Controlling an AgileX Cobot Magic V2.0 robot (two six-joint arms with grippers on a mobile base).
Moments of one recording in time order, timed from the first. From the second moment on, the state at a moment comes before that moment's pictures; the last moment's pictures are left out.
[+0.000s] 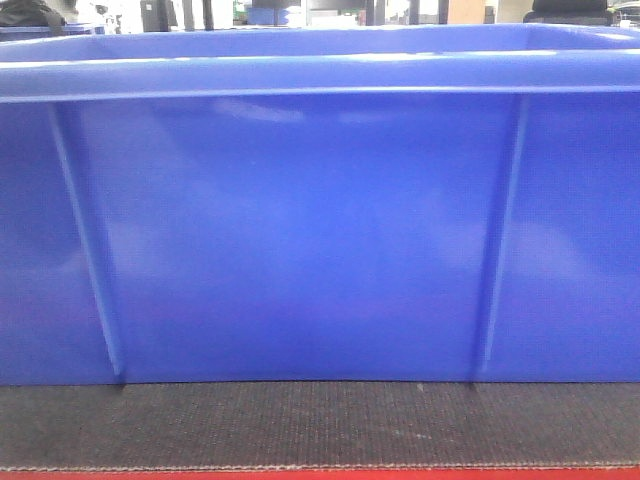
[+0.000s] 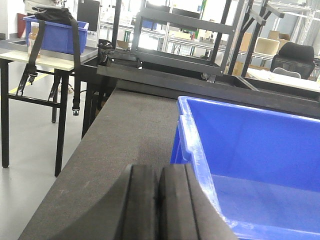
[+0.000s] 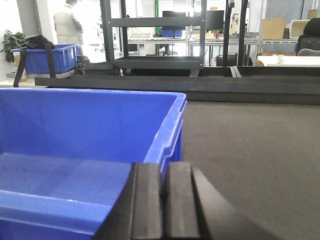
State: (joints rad) left arm 0.00 0.01 -0.36 0.17 0.43 -0.32; right arm 0.25 0.01 -0.28 0.01 0.32 0.04
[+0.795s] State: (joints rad) left arm 0.00 0.01 -0.36 0.17 0.42 -0.32; right arm 0.08 0.01 -0.01 0.01 -0.03 0.04
